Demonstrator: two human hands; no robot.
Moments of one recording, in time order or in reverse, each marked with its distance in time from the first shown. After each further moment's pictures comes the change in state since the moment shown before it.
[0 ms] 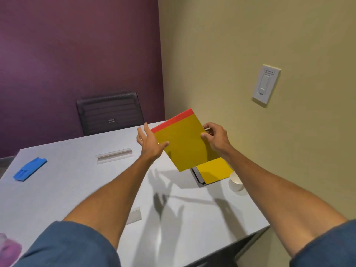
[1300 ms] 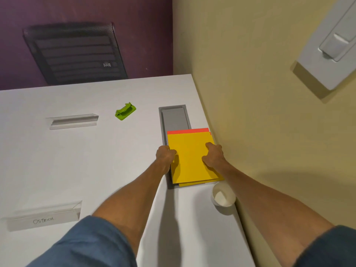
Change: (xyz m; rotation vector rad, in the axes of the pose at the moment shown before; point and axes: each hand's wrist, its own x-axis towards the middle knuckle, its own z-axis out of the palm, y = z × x) left_hand 0.092 -0.044 0.306 -0.330 -0.208 -0.724; right_hand 0.125 0.286 0.040 -0.546 -0.561 0.414
